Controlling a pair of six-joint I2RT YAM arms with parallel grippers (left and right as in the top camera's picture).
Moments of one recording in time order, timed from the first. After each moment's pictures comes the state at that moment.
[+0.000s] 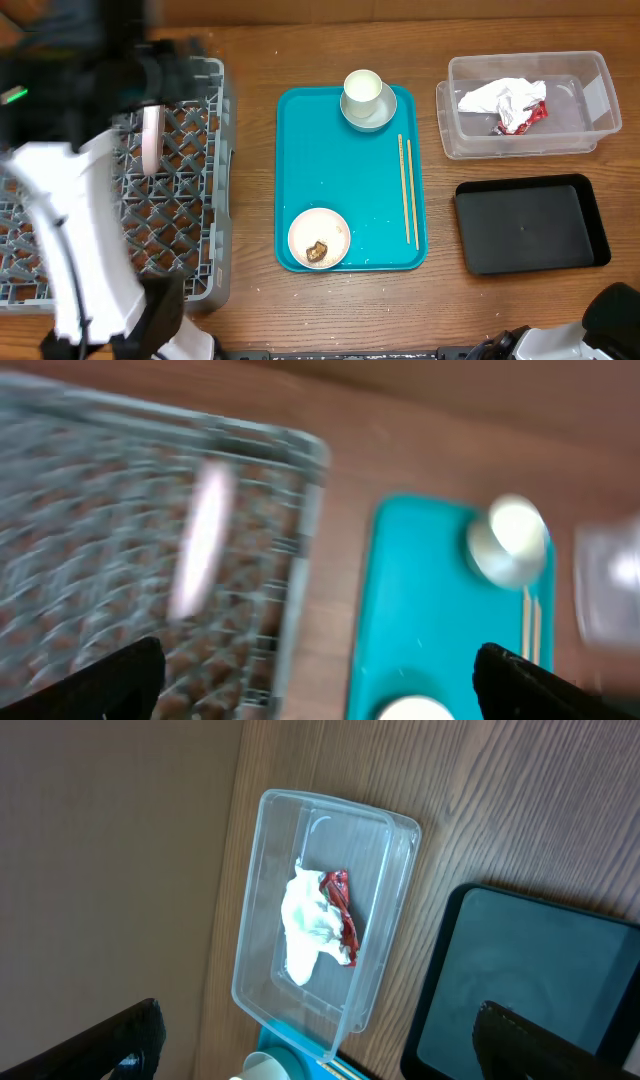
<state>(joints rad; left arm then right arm) -0.01 1.79 2.57 -1.68 -0.01 -0.24 -0.70 1.69 2.16 -1.45 -0.29 0.76</state>
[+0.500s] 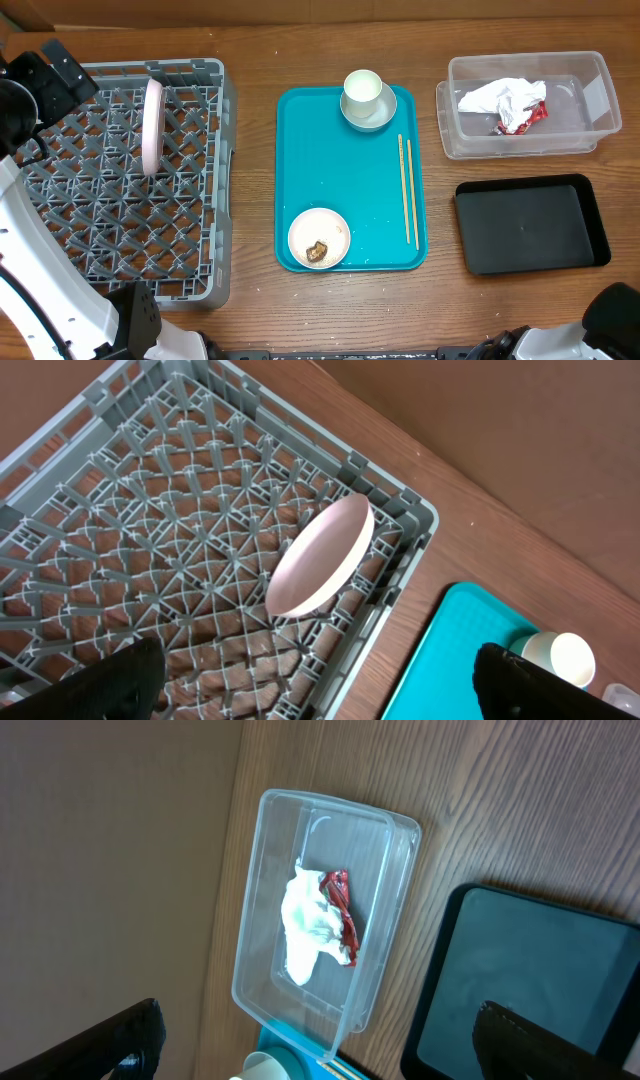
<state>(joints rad) 0.38 1.73 2.57 -1.69 0.05 -0.32 -0.70 1.69 2.16 -1.45 -0.29 0.76</state>
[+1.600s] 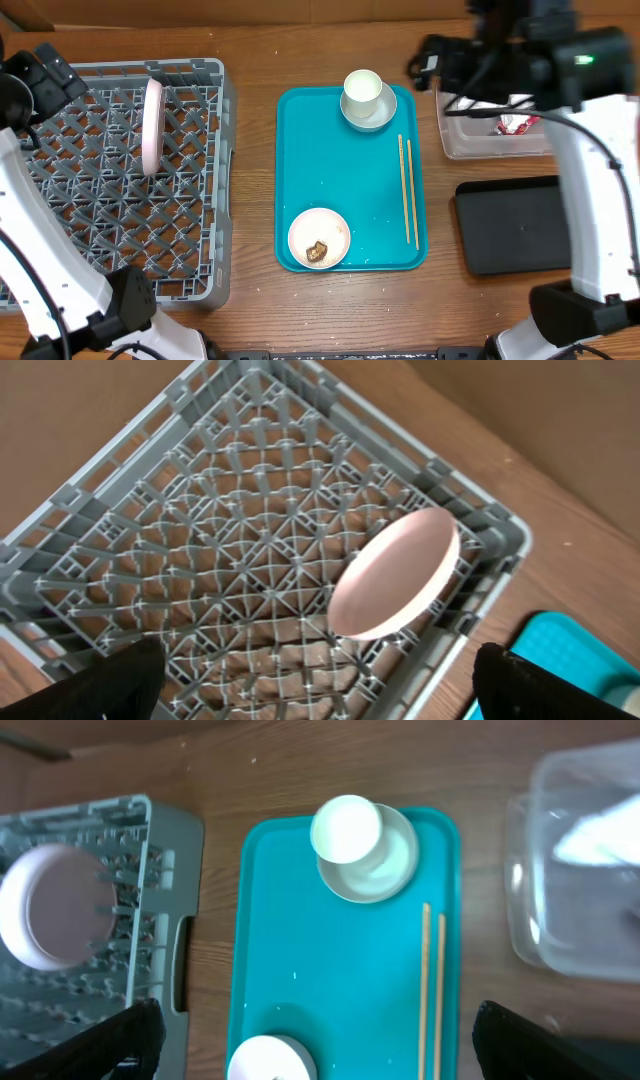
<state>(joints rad) 0.40 1.82 2.57 -1.69 -0.11 -0.31 0.25 1.77 2.16 -1.34 -0.22 0.34</state>
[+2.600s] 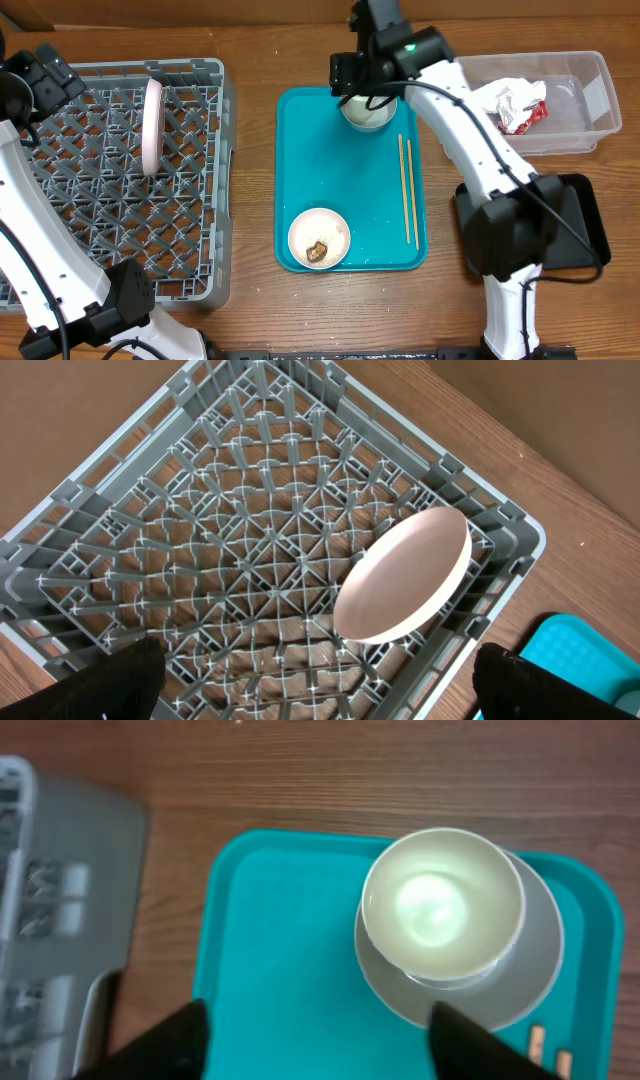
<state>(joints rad) 0.40 1.84 2.57 -1.69 -0.12 -0.32 0.45 2.18 2.16 -0.99 -0.08 0.39</state>
